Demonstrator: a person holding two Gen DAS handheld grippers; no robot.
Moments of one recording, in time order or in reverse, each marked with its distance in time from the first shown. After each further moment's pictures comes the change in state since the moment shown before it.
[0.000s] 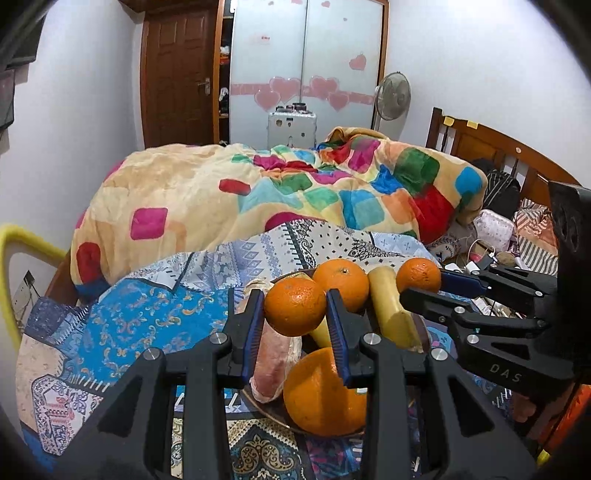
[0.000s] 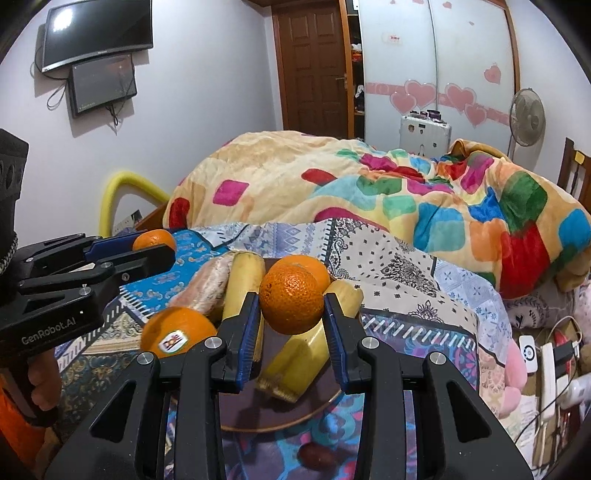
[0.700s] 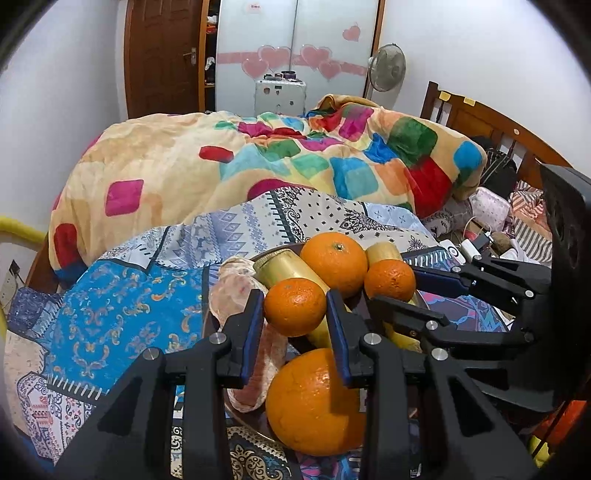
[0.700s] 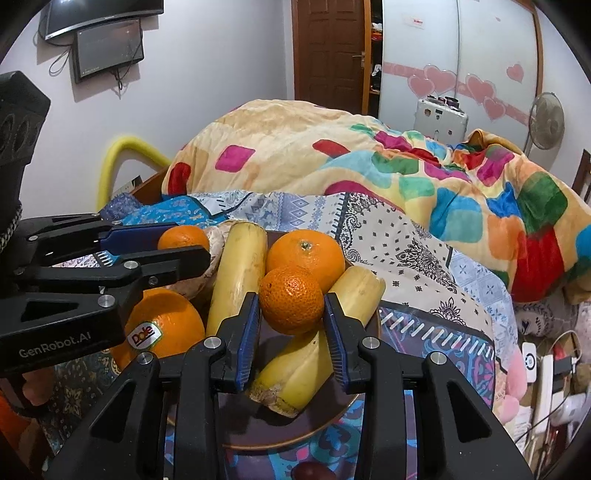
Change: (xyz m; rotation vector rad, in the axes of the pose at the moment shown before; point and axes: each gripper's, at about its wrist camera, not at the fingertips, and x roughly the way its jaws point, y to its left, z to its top) left arm 0.039 -0.002 0.000 0.002 0.124 -0.054; right arm 0.031 0.007 -0.002 -0.071 0.110 0.008
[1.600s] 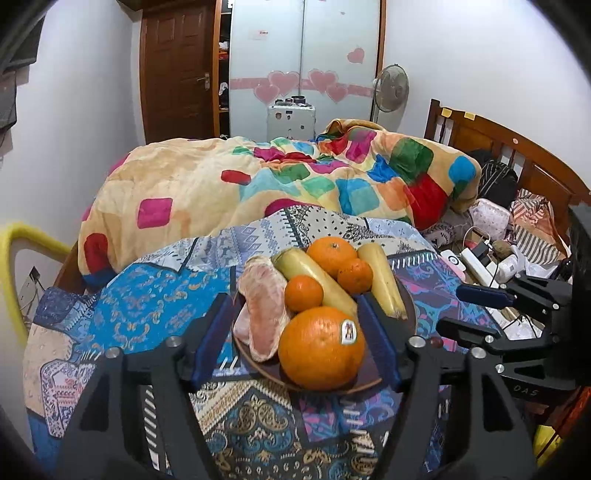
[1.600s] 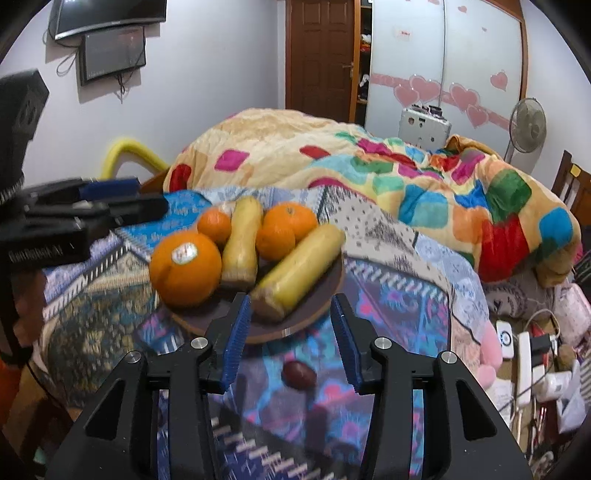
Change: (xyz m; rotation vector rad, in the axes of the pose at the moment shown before) left arm -0.069 -0.008 -0.025 0.012 -0.097 0.071; right arm -0.063 0.001 -0.046 -0.002 -0.021 -0.055
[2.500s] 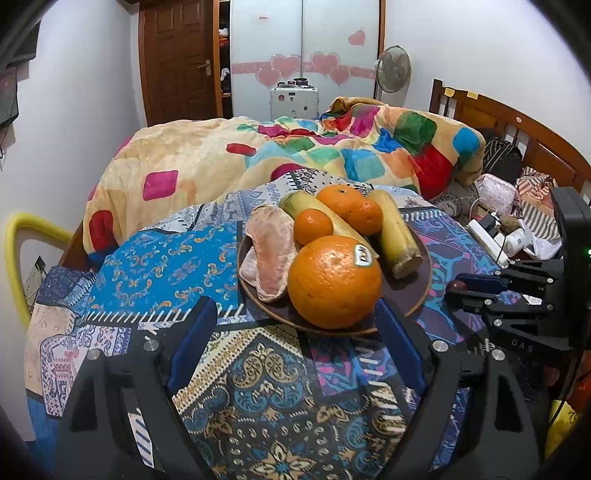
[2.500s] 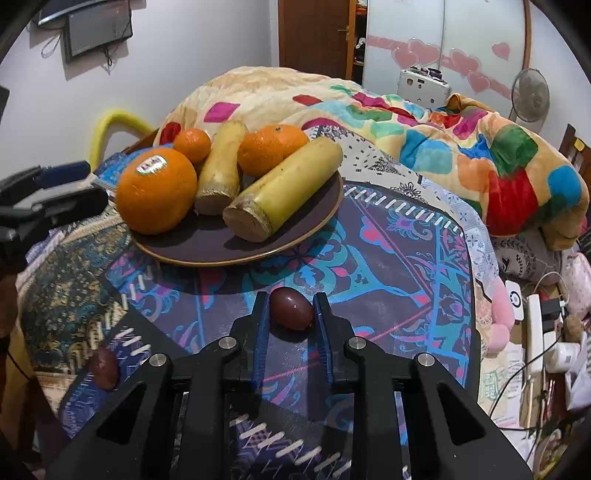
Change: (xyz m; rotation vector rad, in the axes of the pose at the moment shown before) left arm 0.001 0.000 -0.045 0.019 0.058 0.018; right arm 0.024 -0.011 -0.035 0.028 0.122 0.002
